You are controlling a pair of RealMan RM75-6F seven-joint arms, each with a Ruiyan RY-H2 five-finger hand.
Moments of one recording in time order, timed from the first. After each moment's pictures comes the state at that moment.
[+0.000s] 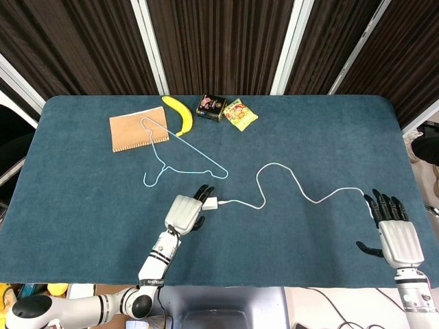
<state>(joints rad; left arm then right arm) -0.73 -1.94 -0.30 -1.35 1.12 1.04 0.69 0.10 -1.16 0.06 -1.60 -1.45 1.41 -0.16</state>
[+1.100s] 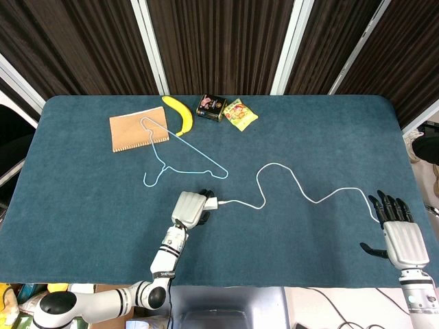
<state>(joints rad) -0.82 -2.07 -0.32 -1.13 1.07 1.04 0.58 0.10 -1.14 0.06 -1.61 -1.43 1.40 -0.14</state>
